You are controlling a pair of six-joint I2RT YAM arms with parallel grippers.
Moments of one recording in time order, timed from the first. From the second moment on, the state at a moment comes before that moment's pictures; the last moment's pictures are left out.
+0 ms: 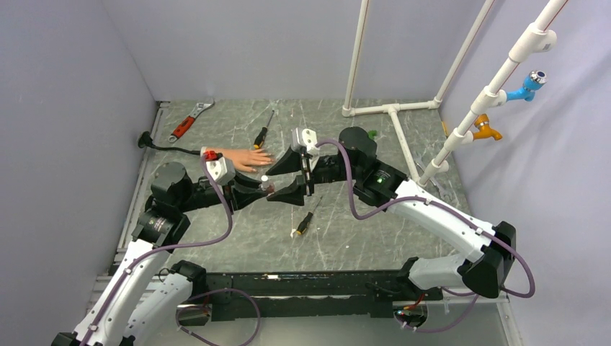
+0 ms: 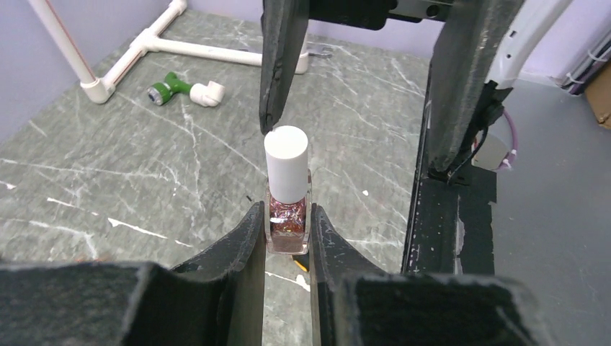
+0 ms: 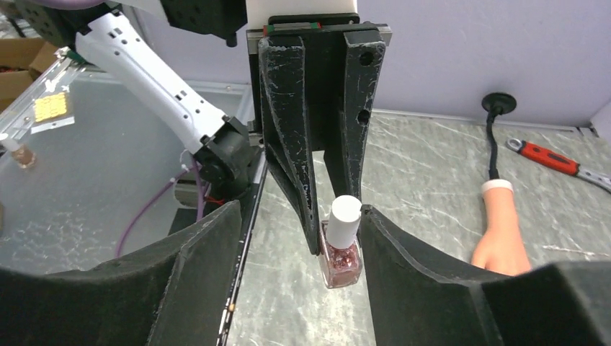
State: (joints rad) left arm -0.36 0.69 0.77 -0.16 0.88 0.04; right arm 0.88 1.27 1.20 0.04 -0.78 -0.06
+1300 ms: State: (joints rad) left arm -0.36 0.69 0.77 -0.15 0.92 0.01; right arm 0.88 1.34 1.19 0.08 -0.76 -0.08
